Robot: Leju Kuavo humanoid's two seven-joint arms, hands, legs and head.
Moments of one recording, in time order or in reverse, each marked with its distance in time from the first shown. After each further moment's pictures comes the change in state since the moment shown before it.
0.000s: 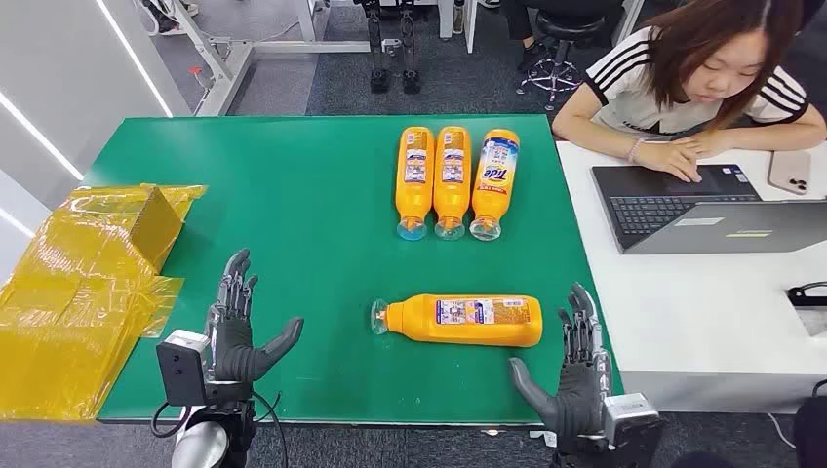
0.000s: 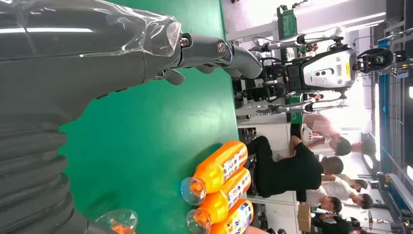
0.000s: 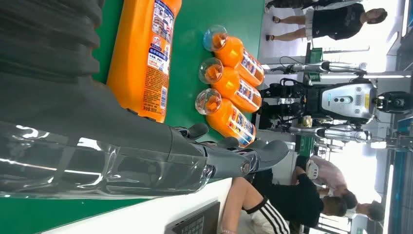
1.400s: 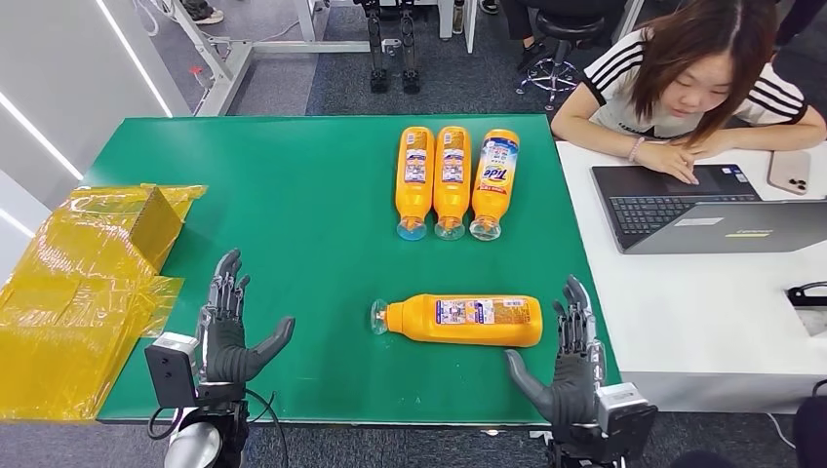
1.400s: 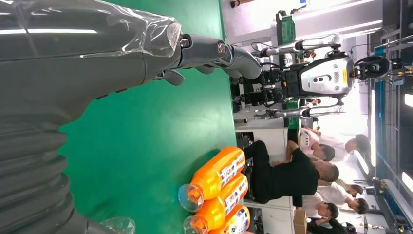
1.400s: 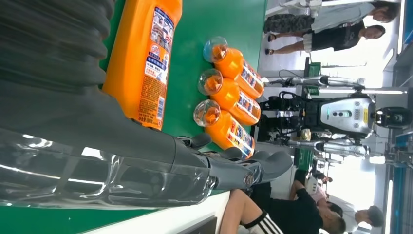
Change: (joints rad) left arm 0.003 0.022 0.002 -0.005 0.034 0.015 -0.013; right arm -0.061 -0.042 0.043 0.070 -0.052 -0.037 -0.035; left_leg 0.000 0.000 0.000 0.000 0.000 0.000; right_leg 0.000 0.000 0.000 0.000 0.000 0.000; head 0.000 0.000
